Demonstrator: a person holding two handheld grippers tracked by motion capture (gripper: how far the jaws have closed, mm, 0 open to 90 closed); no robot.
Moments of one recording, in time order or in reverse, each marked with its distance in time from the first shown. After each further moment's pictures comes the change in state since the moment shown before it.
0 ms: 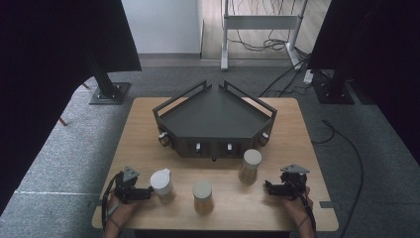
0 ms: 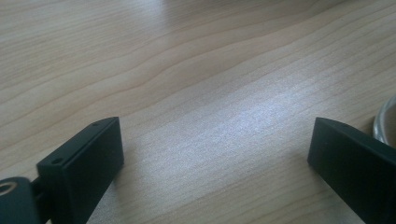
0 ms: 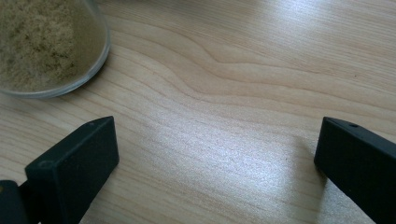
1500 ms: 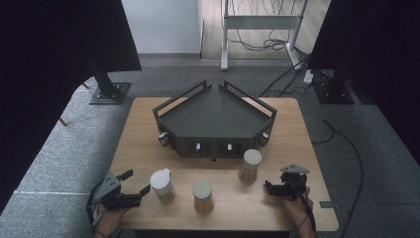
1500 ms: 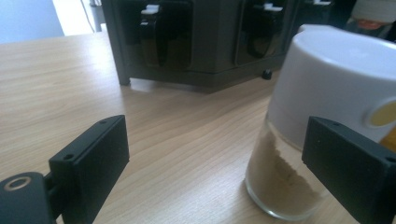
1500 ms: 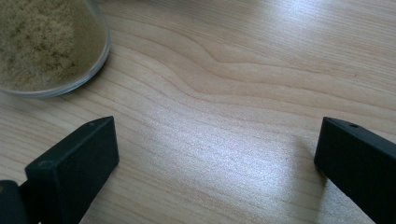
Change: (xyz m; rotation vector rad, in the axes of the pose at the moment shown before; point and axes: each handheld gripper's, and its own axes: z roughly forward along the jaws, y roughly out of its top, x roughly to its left) left arm 0.026 -0.054 -0.048 -0.405 -0.215 0.033; right arm 0.000 0.000 0.000 0.000 0.000 0.000
